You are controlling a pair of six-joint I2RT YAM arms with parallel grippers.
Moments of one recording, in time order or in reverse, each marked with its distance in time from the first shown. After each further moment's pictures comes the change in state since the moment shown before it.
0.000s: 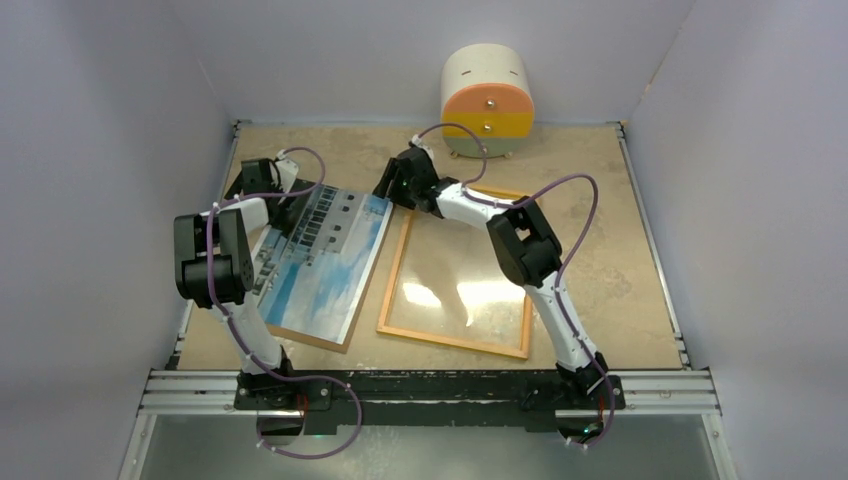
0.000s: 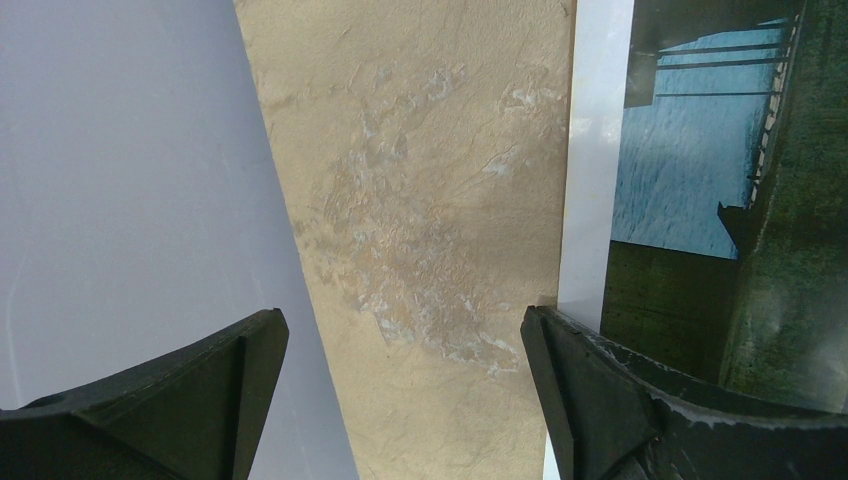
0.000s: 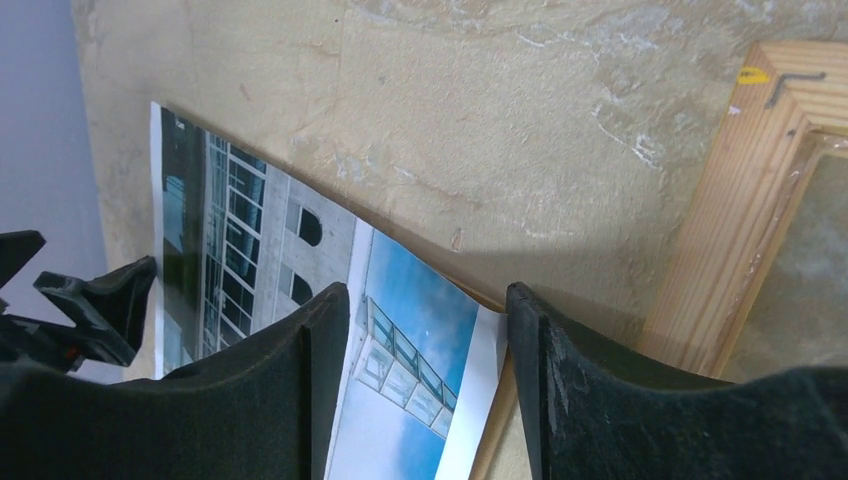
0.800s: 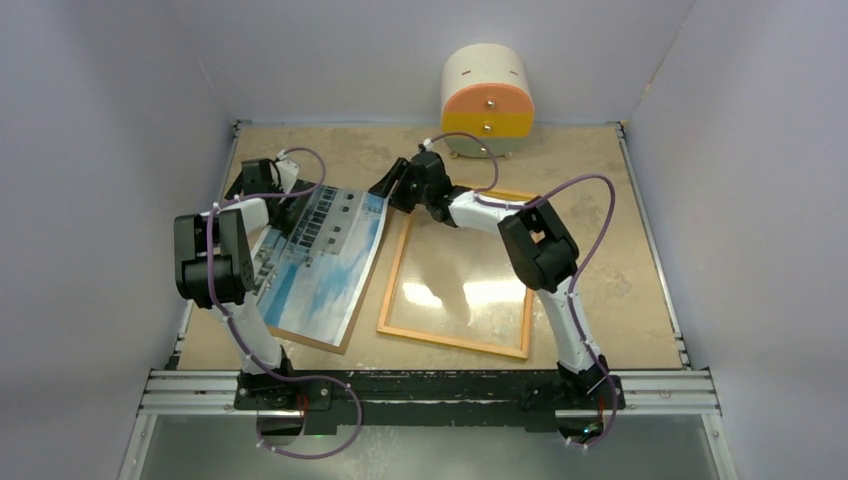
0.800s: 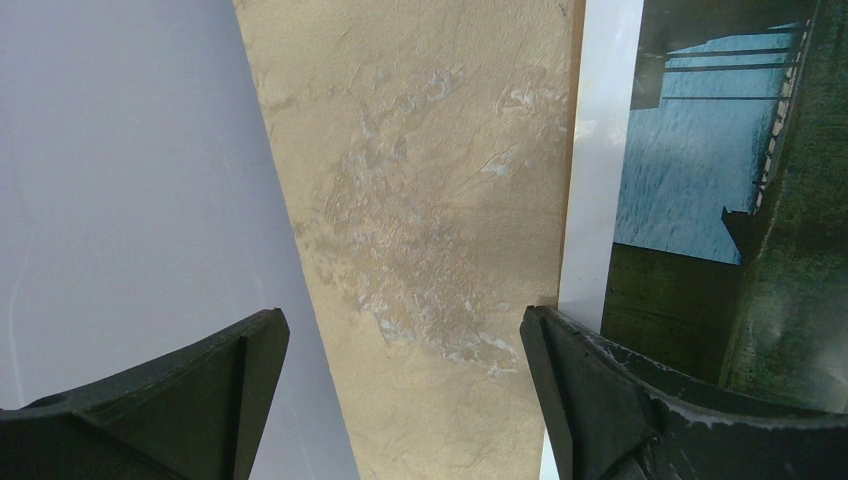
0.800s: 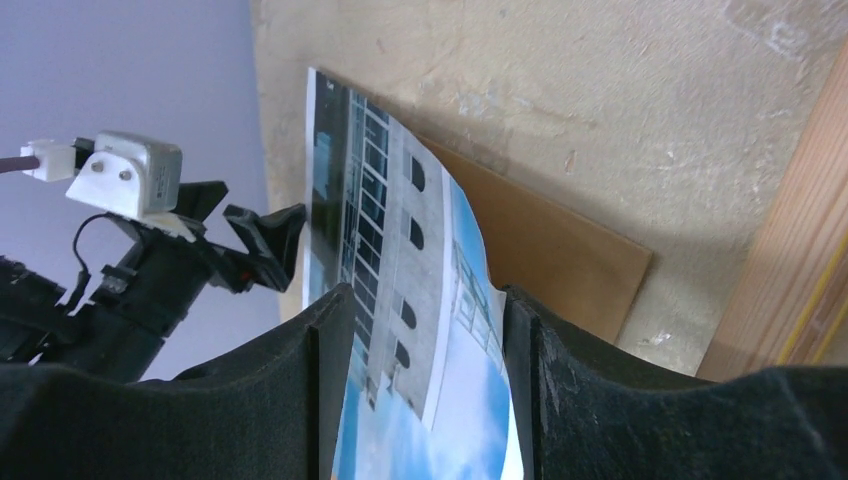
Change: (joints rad) left arm 0.000 -0.001 -0.004 0.006 0.000 0.006; right arm -0.018 -0.145 -0.256 0.256 -0.159 0.201
